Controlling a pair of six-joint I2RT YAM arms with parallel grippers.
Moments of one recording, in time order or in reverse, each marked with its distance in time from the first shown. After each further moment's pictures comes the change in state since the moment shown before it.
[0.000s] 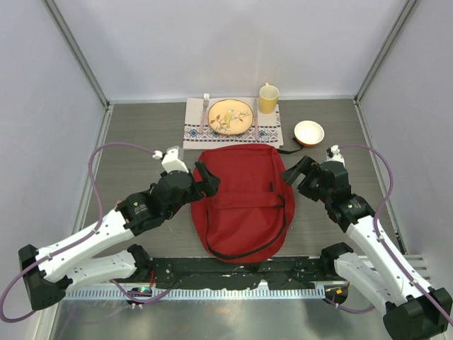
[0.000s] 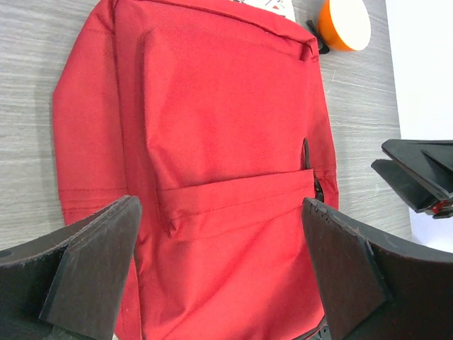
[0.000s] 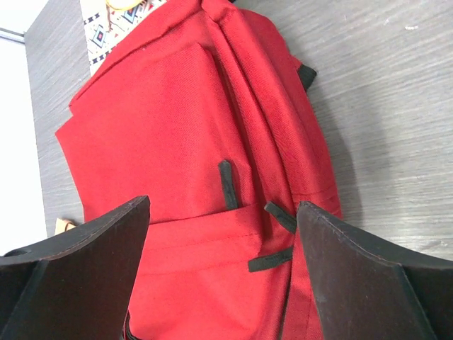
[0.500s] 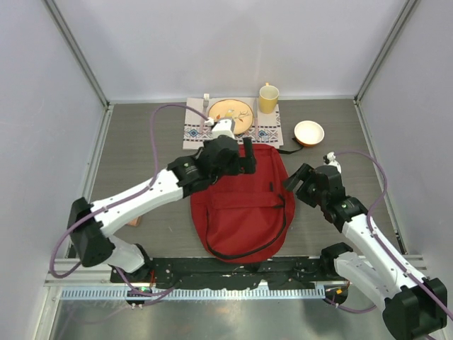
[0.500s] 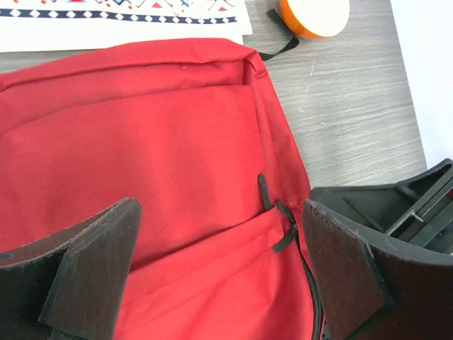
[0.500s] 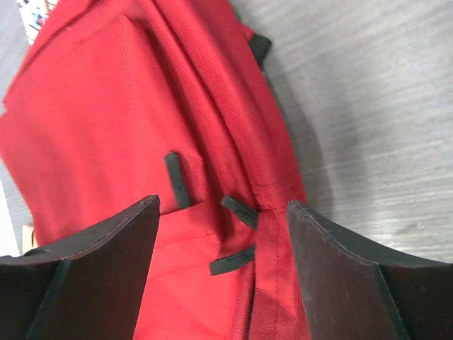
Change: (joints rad) left arm 0.000 0.524 0.446 0.025 0.083 0.187; right arm -0.002 0.059 -0.047 0.024 0.023 0.002
